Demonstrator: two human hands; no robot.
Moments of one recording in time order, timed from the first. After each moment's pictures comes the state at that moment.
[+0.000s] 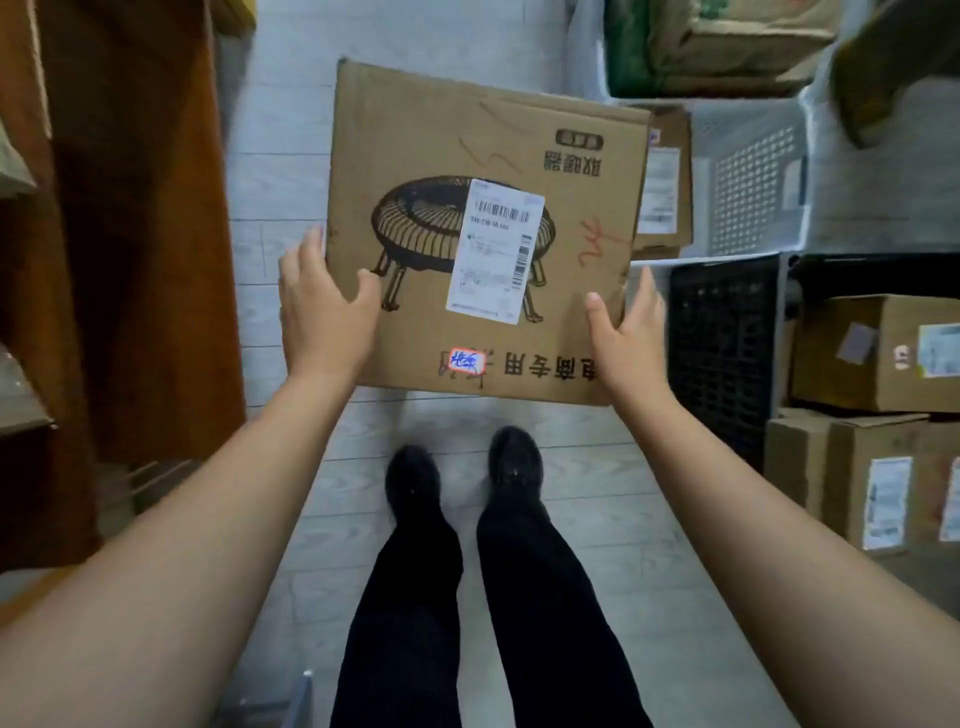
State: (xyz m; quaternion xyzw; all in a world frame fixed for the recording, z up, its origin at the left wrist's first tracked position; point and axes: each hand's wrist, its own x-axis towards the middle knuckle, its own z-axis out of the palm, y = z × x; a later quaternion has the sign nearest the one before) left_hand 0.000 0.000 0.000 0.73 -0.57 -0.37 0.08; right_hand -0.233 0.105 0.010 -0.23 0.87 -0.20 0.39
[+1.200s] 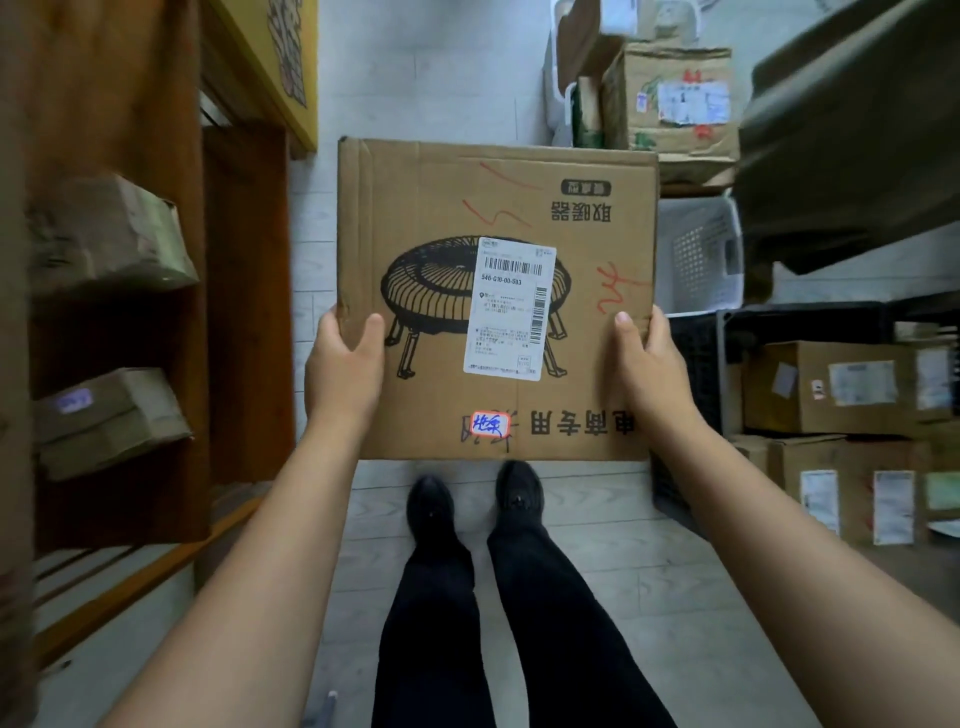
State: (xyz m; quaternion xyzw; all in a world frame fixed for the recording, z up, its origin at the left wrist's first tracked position) left_hand 0.004 0.010 0.164 0.76 -0.43 -0.48 0.11; right_hand -0.245 0.100 0.159 -0.21 0.85 -0.24 0.41
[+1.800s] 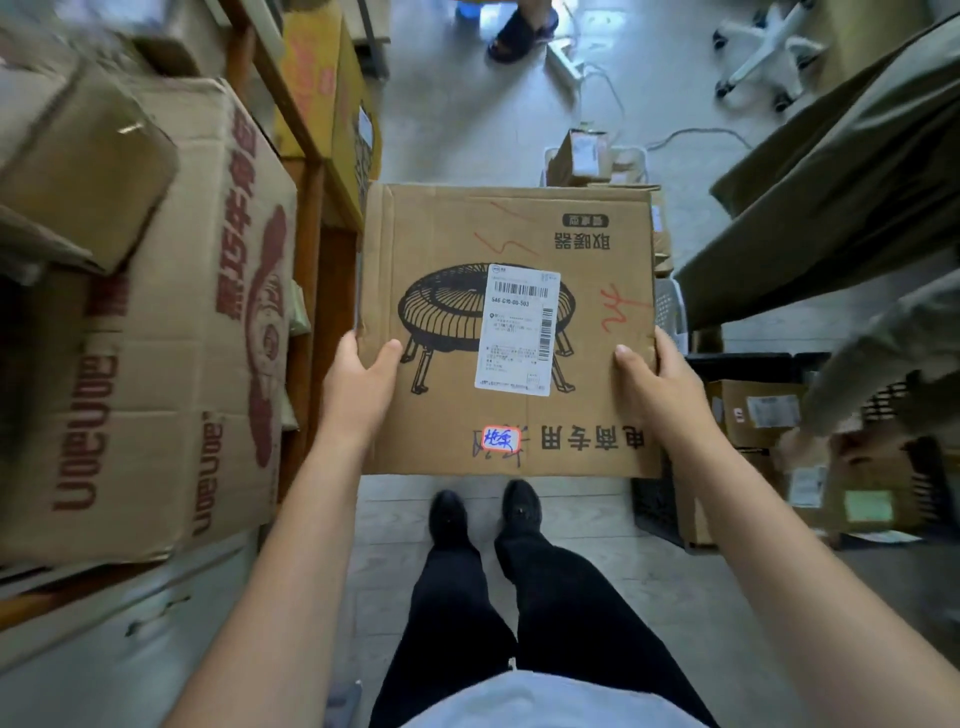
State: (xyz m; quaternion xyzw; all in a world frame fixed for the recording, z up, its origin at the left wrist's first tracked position) left_hand 0.045 0.070 0.451 0.73 -0.45 -0.49 0.16; right_hand -0.229 0.163 0.445 -0.29 0.82 -0.28 0.42
